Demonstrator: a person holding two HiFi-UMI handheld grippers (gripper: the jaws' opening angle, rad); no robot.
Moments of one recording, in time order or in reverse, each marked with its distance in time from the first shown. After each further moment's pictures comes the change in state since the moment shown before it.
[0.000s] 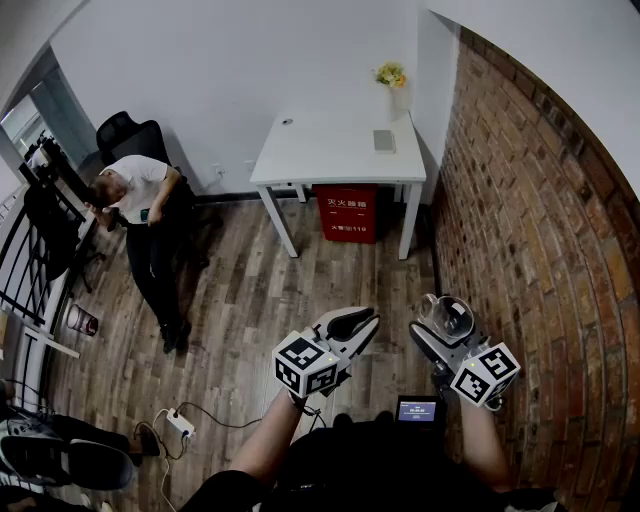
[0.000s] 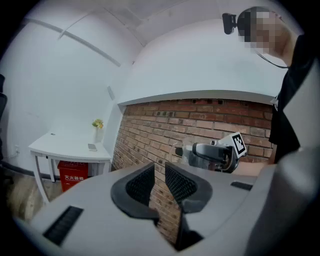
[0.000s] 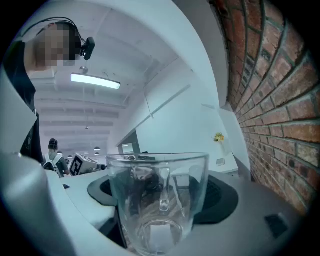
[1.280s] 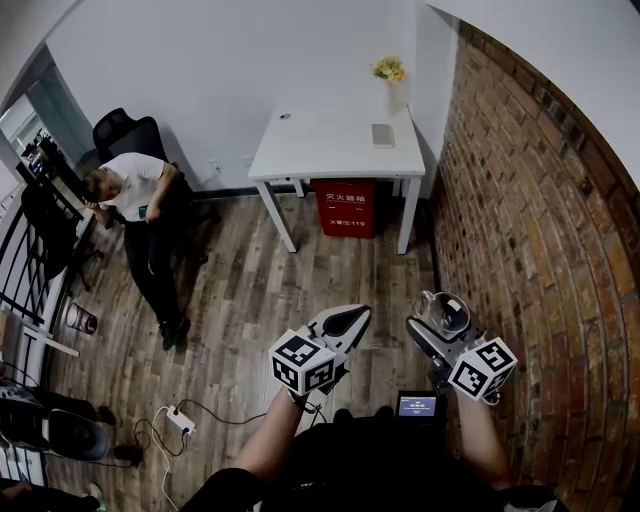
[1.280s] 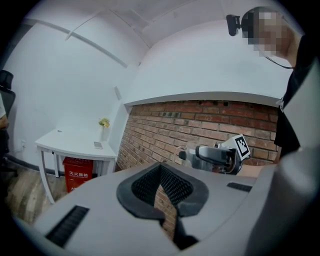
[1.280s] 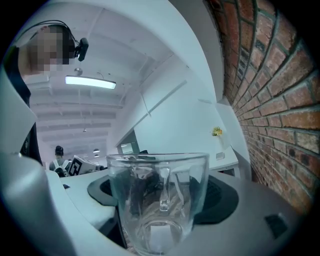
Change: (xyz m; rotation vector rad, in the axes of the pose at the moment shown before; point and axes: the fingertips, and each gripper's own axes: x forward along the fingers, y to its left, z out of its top) left arm -0.008 0.012 -0.006 -0.047 -0.012 0.054; right arm 0.006 -0.002 -0.014 0.059 0.028 -0.008
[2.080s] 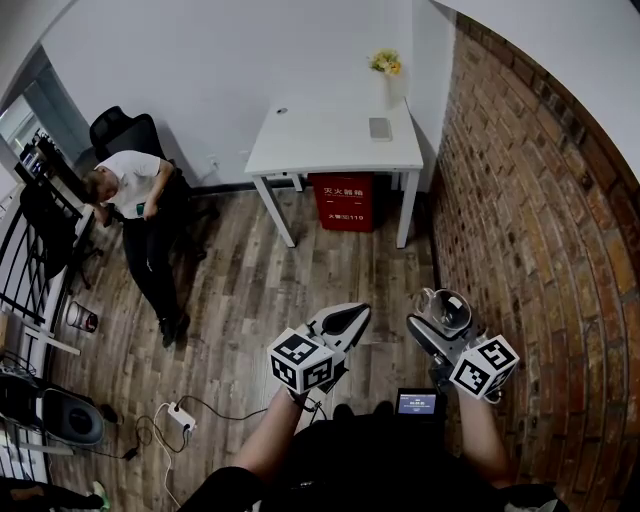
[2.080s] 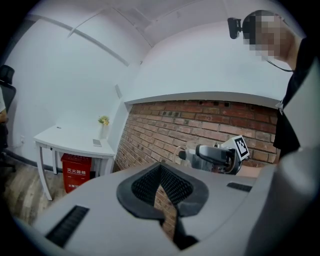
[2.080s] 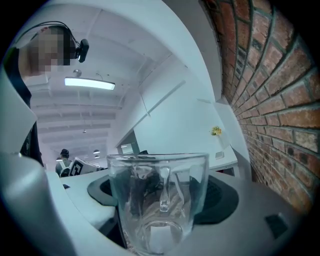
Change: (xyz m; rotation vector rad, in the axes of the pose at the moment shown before) left arm 0.009 -0.004 -0.006 -0.030 0.002 -0.009; right arm -0.006 -0.008 0.001 0.013 0.001 0.005
